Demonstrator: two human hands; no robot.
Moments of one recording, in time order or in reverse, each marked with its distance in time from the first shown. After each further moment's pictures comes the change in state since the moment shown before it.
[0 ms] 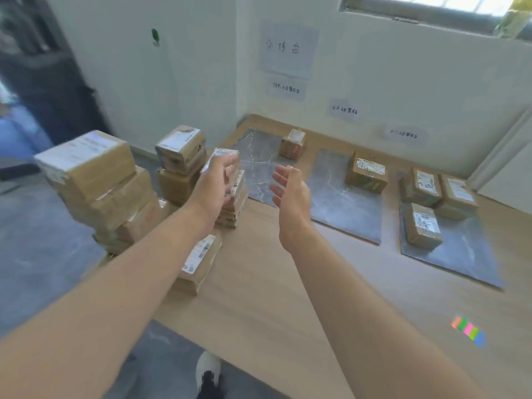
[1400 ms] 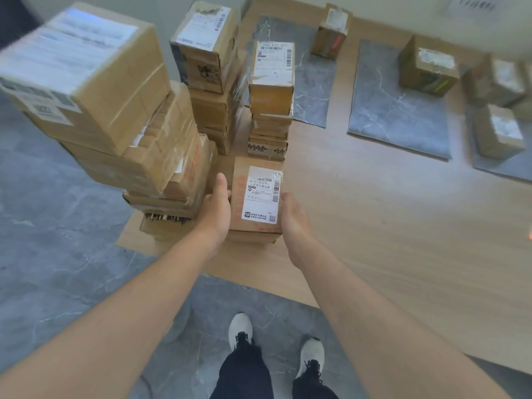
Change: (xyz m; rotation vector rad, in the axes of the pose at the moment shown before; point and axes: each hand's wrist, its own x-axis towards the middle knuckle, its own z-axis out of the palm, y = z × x) left_hand 0.073 -0.219 -0.177 0.206 -0.057 -0.468; right_hand -0.001 0.226 0.129 -0.296 0.110 0.501
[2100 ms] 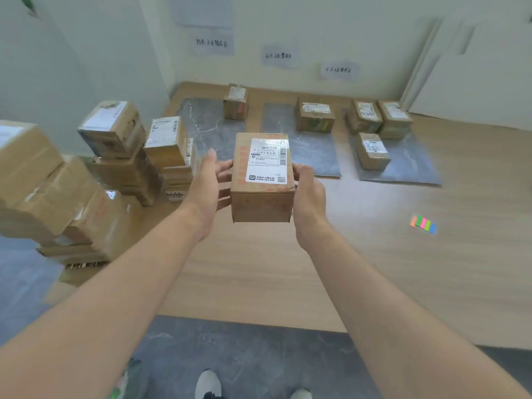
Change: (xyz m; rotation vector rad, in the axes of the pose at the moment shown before) left_hand -0.156 0.124 0.178 -0.103 -0.224 0.369; right_hand -0.090 -0.051 -0.247 0.355 0.189 -0.437
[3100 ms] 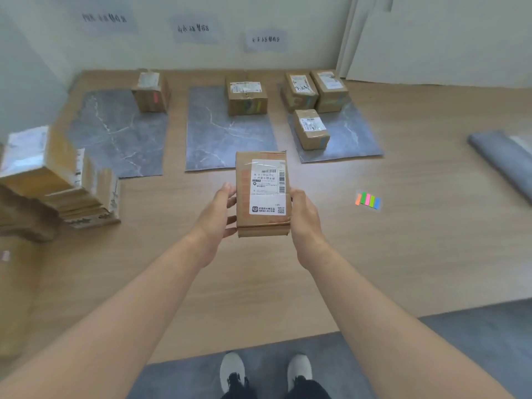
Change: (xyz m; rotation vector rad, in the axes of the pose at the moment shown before) left_hand 0.057 -0.065 0.170 0.117 -0.269 -0.222; right_hand 0.090 0.046 -0.150 -0.042 0.175 0.163
